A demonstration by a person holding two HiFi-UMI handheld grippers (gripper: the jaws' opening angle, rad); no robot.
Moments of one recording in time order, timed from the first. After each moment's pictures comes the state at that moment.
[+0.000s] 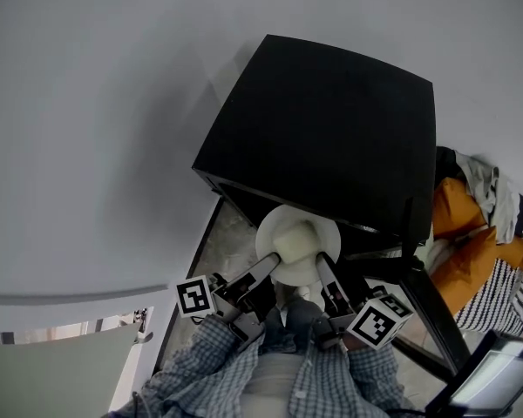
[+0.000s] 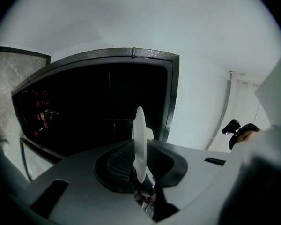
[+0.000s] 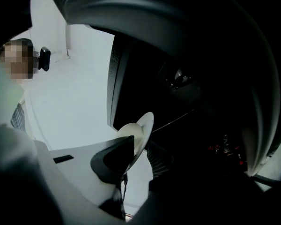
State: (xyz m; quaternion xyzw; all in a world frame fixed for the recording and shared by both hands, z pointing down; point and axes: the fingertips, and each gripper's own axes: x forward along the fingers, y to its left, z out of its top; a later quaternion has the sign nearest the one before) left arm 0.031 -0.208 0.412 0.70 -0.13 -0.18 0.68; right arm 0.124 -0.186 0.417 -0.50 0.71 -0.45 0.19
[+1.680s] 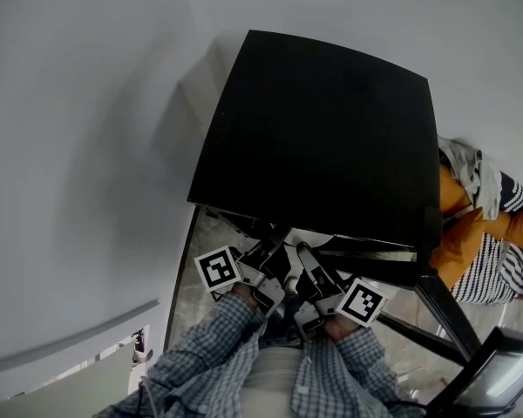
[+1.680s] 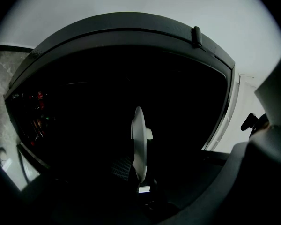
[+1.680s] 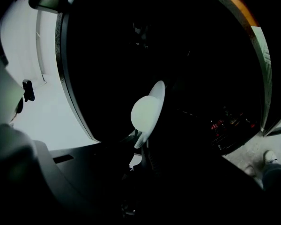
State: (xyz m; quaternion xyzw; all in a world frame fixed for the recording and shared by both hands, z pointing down) left arm 0.074 -0.295 0.464 0.68 -0.13 -0.17 0.70; right arm 0.097 -0.240 0.461 -0.50 0.61 -0.54 0.29
